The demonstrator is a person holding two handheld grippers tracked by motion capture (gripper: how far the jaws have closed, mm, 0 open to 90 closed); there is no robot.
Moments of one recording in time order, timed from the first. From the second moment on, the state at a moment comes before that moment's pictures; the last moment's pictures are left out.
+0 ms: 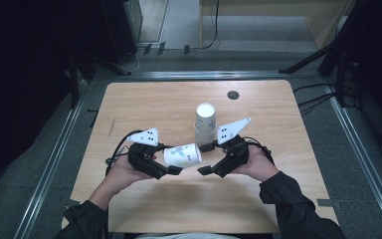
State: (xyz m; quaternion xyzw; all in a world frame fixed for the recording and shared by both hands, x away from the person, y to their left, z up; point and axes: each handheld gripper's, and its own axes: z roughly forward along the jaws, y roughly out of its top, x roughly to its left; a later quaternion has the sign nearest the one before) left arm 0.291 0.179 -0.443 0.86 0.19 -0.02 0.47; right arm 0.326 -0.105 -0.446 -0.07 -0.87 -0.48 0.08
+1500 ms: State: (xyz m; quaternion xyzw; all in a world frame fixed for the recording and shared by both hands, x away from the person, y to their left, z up) left arm 0.316 0.119 -0.460 0.96 0.12 -0.05 0.26; right arm 0.307 -0.120 -0.470 -0.09 -0.91 -0.41 0.02
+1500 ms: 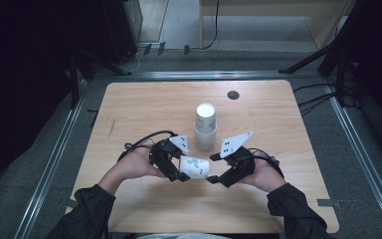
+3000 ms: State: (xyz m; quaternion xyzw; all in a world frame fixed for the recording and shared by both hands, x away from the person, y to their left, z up) left arm 0.308 0.134 -0.446 0.91 0.16 -0.03 0.38; right arm 0.312 -0.123 -0.459 -0.08 -0.90 -0.43 0.01
